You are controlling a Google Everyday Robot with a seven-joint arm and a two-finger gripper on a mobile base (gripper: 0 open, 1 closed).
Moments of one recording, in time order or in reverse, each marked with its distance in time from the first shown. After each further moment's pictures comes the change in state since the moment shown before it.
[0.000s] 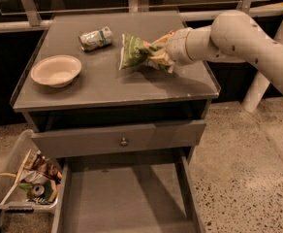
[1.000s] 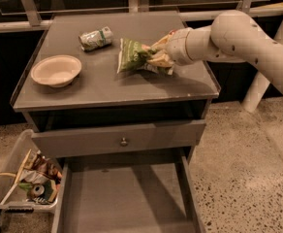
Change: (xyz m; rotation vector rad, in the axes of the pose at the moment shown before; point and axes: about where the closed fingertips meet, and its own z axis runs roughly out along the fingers) arm 0.001 0.000 0.000 0.000 0.001 0.005
